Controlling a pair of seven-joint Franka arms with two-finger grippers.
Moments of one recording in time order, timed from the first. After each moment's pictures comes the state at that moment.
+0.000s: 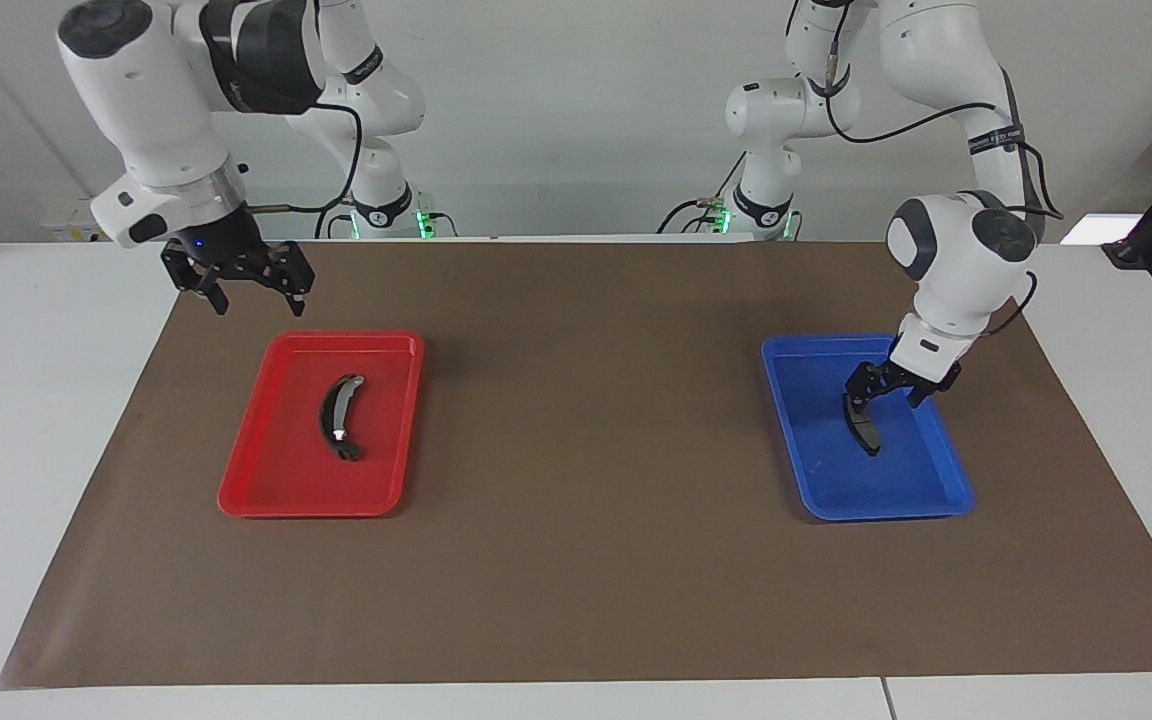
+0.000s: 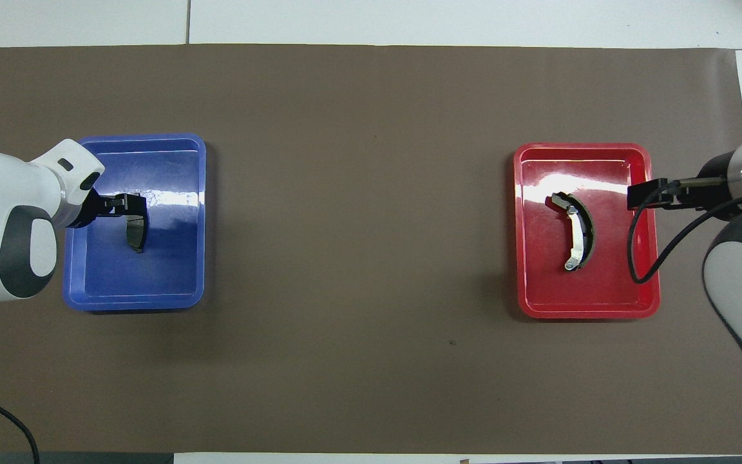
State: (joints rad) left arm 0.00 0.14 -0.01 -2.14 0.00 2.35 -0.02; right arm 0.06 -0.10 -0.04 -1.94 -0.02 1.88 0.06
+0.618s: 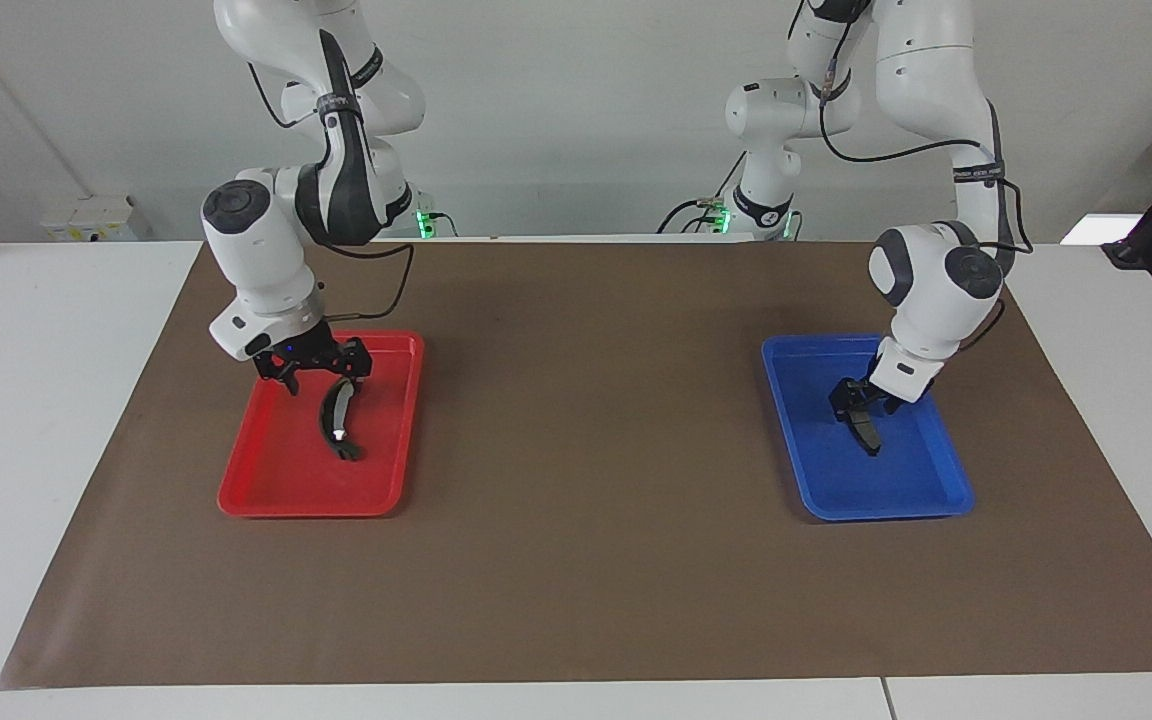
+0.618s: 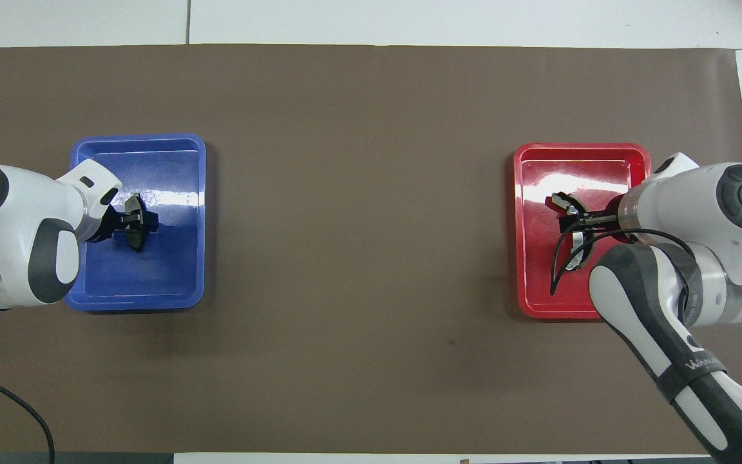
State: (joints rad) left arm 0.01 0.20 -0.01 -2.20 0.00 2.41 -0.05; right arm 0.07 0.05 -0.04 -2.26 -0.02 2.36 -0.01
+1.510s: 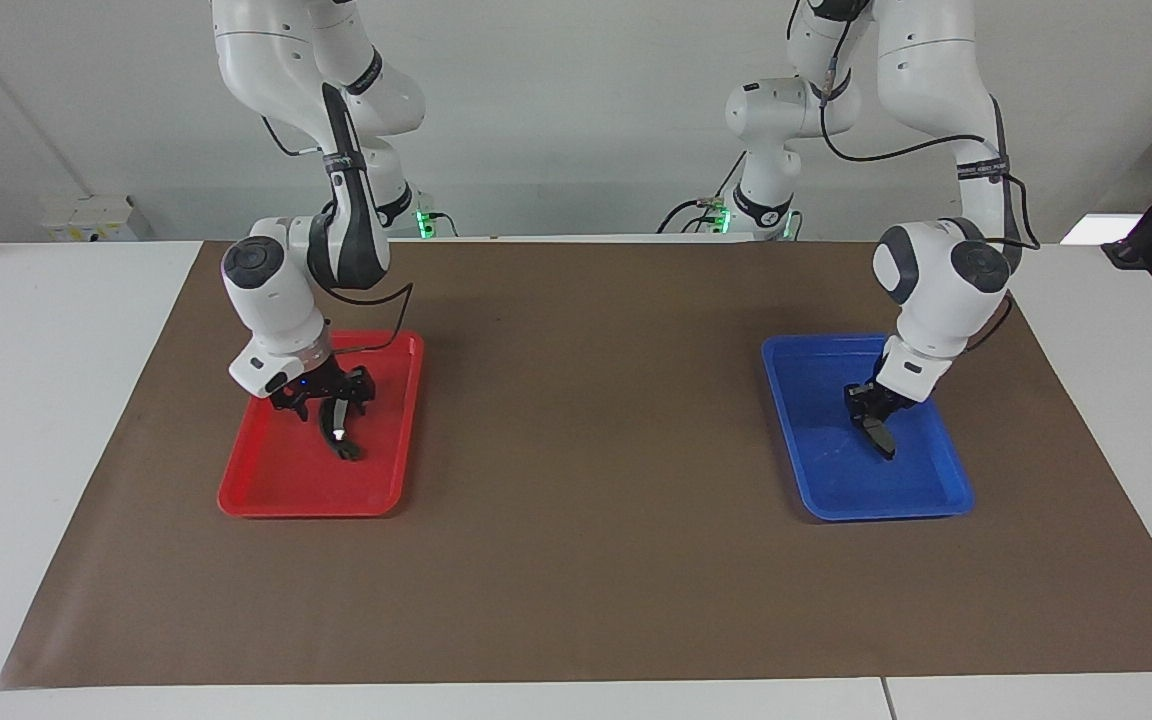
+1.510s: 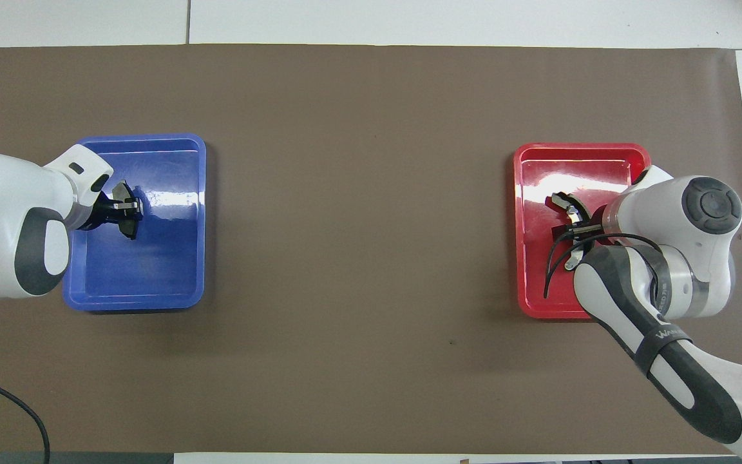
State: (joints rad) left arm 0.00 0.17 -0.02 -2.11 0.00 2.35 -0.06; right arm 0.05 0.14 -0.04 -2.28 -0.02 2.46 -0.08
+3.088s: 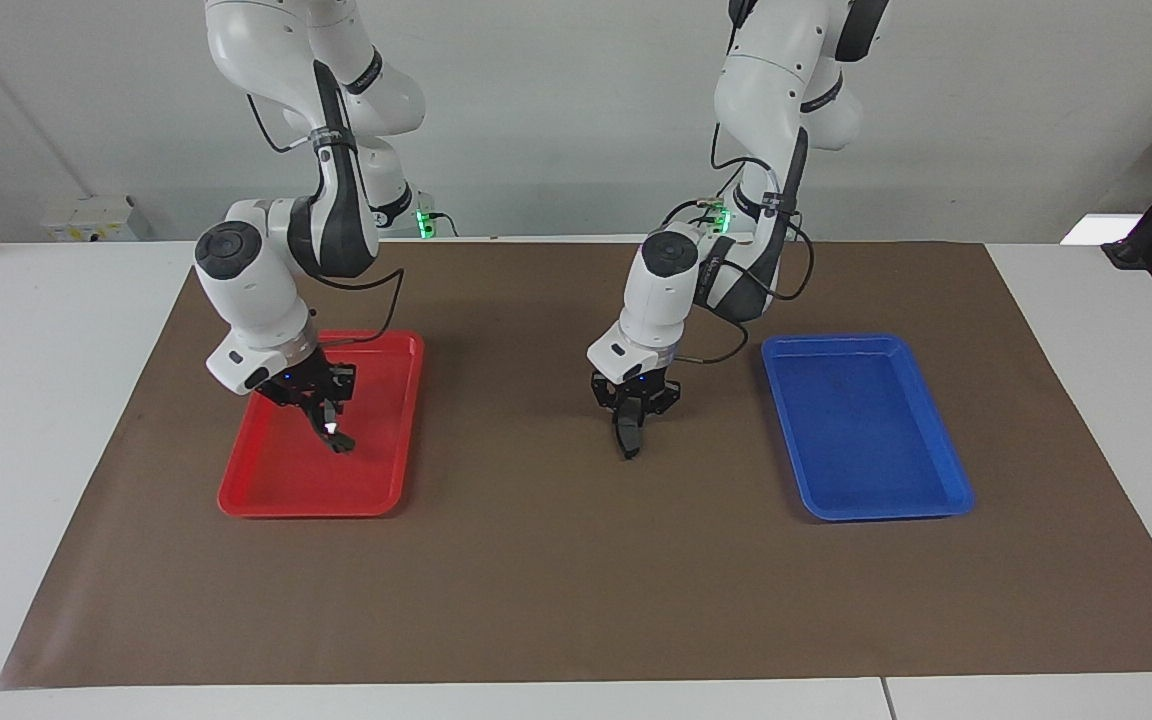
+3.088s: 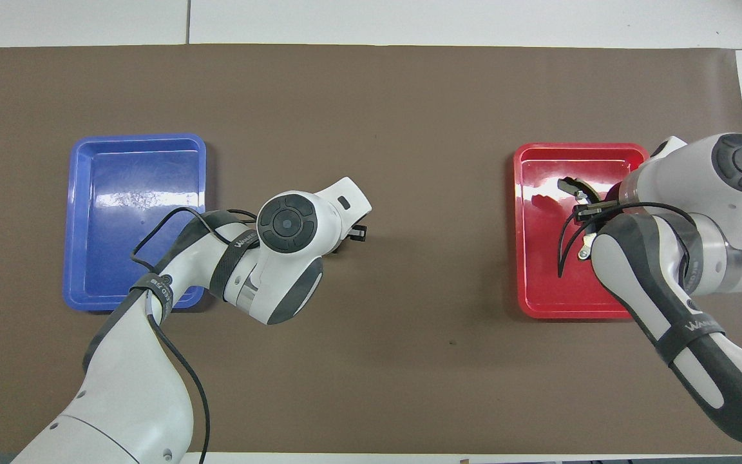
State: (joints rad) left arm -0.62 0.36 -0.03 -1.98 0.00 2.48 -0.41; right arm 0.05 0.13 -0.04 -2.11 -0.02 2.22 -0.06
